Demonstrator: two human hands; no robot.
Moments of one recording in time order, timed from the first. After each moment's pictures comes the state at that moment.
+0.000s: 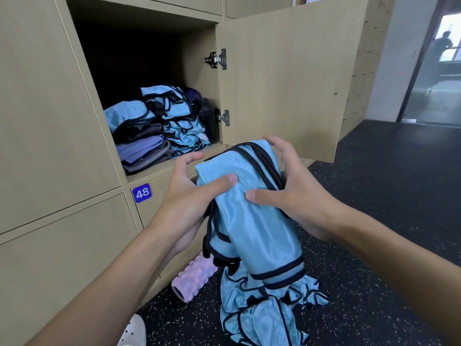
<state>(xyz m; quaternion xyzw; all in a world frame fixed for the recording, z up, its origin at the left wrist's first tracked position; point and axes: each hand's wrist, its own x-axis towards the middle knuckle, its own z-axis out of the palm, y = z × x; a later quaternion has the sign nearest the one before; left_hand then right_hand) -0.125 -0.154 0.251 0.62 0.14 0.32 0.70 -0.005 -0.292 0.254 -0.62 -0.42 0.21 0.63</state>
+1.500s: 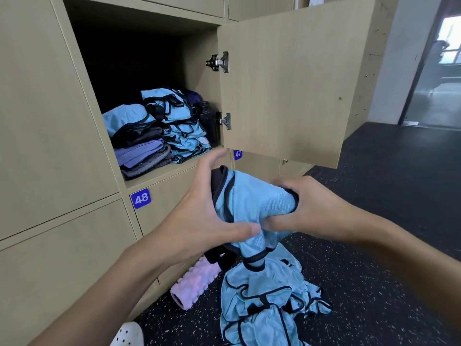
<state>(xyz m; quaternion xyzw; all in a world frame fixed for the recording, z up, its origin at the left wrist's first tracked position) -0.132 -0.150 0.258 0.87 0.09 0.23 0.42 0.019 -0.300 0.262 -0.76 -0.52 0.11 0.38</state>
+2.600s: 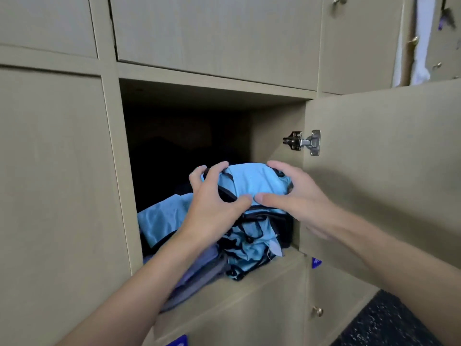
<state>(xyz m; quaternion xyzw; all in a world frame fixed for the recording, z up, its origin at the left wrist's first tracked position) 0.021 0.138 0.350 0.80 0.23 0.45 0.32 0.174 0.040 0.361 -0.64 -0.52 0.09 0.56</state>
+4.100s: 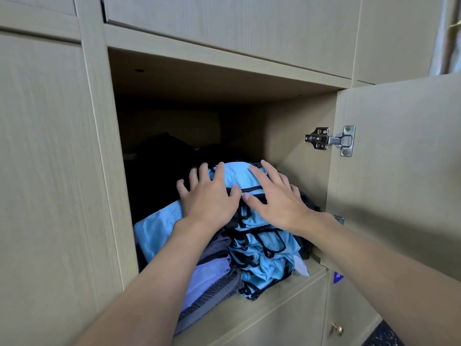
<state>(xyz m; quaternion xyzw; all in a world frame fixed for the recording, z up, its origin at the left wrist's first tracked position) 0.065 0.237 0.345 0.84 0.43 0.32 -0.04 0.206 0.154 0.334 -0.76 -0.58 -0.13 0.27</state>
